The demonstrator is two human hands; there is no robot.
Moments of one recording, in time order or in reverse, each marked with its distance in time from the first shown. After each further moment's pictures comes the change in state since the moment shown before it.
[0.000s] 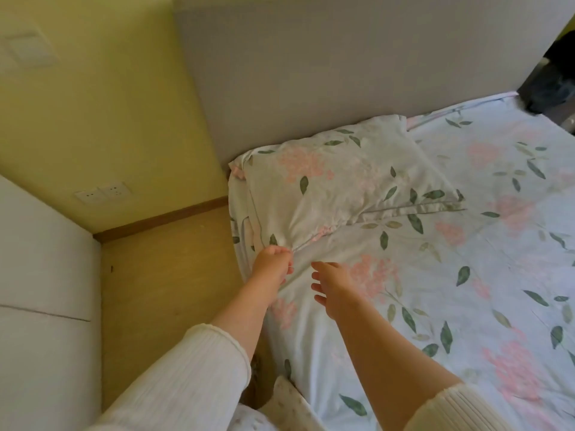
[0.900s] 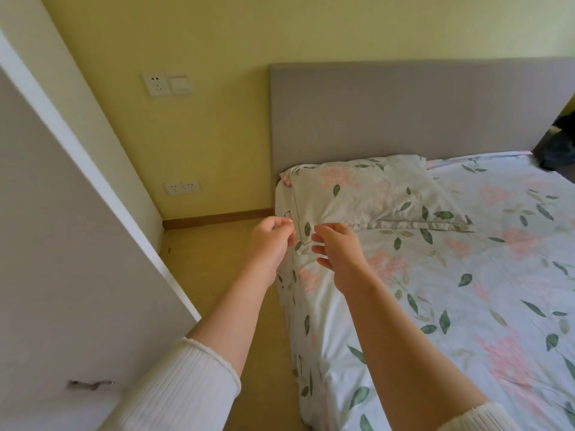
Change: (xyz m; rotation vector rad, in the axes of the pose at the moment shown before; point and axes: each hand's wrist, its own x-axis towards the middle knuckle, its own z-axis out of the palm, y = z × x) left_hand -0.243 -0.078 -0.078 -0.212 0.211 0.437; right_hand -0.224 0.078 -0.004 -0.086 -0.149 -0.529
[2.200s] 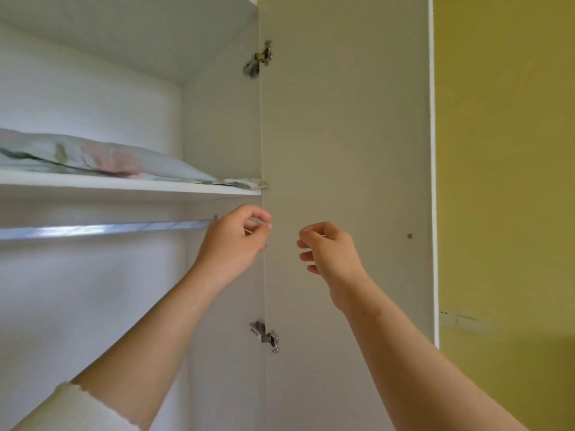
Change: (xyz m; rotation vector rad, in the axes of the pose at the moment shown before) left_hand -0.318 0.231 -0.320 0.568 1.167 0.738; right_hand -0.315 -0.249 0.215 0.126 -1.034 -0.856
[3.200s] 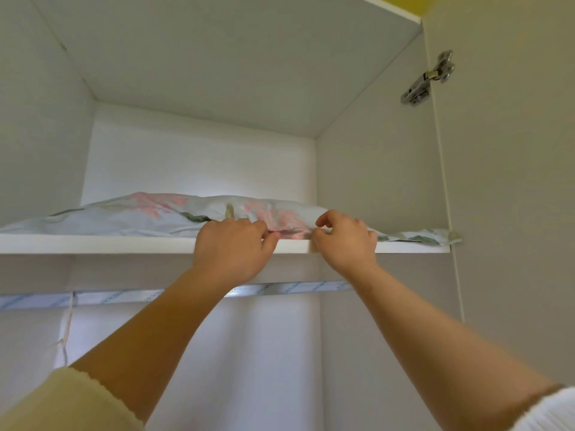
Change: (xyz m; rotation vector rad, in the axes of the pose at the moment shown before) left_hand 0.120 -0.126 -0.210 1.444 0.254 0.103; right_hand 0.163 -0.032 0.272 -0.561 -0.102 -0.527
